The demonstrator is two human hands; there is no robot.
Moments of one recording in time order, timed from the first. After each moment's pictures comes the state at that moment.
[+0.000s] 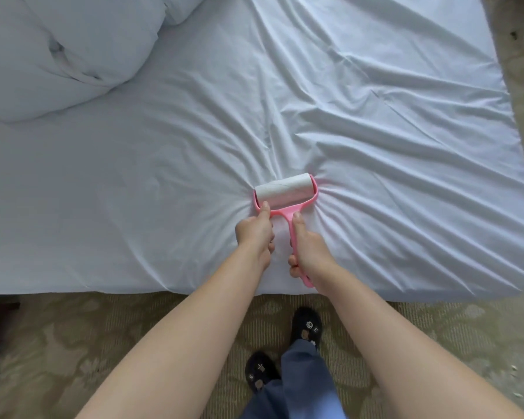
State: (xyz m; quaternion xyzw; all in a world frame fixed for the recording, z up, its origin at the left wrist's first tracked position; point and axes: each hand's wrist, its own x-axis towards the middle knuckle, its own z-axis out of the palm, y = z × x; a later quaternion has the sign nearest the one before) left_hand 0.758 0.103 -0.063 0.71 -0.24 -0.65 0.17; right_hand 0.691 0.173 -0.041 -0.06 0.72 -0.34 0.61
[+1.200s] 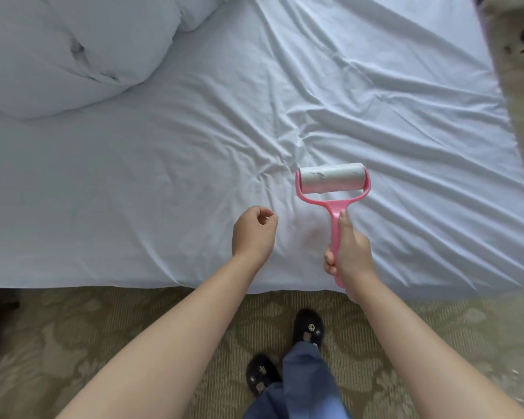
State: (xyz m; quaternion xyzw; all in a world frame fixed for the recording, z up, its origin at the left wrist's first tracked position) left_hand 0.793 0.110 -0.058 0.65 -0.58 -0.48 0.14; right_hand 0.678 0.205 -0.038 -0.03 0.73 -0.50 0.47
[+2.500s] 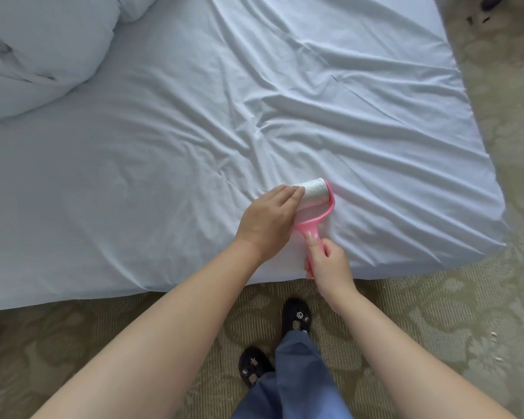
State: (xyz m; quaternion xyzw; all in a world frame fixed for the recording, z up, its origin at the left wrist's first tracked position) left_hand 0.736 0.127 -0.073 0.21 -0.95 -0.19 0.14; right_hand 0.668 0.260 -0.090 -0.13 0.78 -0.43 0.42
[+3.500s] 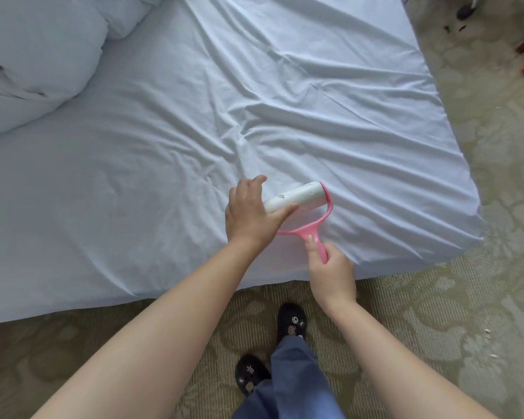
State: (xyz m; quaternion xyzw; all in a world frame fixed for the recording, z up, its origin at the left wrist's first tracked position) left_hand 0.721 0.135 -0.053 0.51 -0.80 -0.31 0.11; right_hand 0.661 0.279 -0.059 -0.17 0.86 -0.37 0.33
